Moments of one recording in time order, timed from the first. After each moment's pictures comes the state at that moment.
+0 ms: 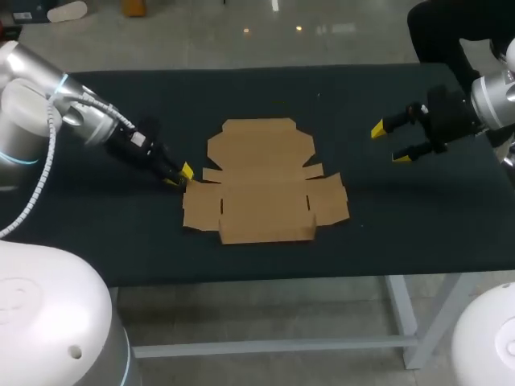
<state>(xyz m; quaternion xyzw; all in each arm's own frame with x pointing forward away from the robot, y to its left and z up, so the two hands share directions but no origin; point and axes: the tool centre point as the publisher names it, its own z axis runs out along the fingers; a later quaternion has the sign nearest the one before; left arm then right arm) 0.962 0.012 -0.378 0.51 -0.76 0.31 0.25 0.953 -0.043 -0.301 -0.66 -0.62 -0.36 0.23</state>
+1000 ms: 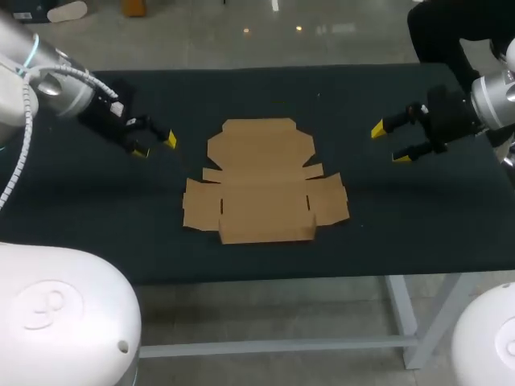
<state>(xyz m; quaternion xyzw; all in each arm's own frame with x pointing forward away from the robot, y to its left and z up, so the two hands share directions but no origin) 0.966 0.051 -0.298 0.59 -0.74 0.30 0.12 0.953 -0.043 -0.301 -0.66 -0.62 -0.36 0.23</state>
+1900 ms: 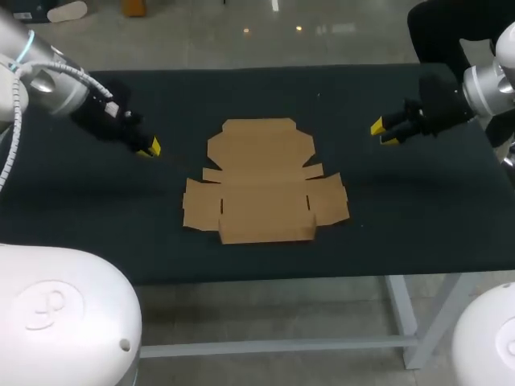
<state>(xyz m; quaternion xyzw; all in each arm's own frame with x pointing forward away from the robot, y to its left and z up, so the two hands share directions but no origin) 0.949 0.058 -0.293 0.59 -0.75 0.28 0.14 0.980 -0.032 -0.294 -0.62 -0.66 -0.37 0.20</state>
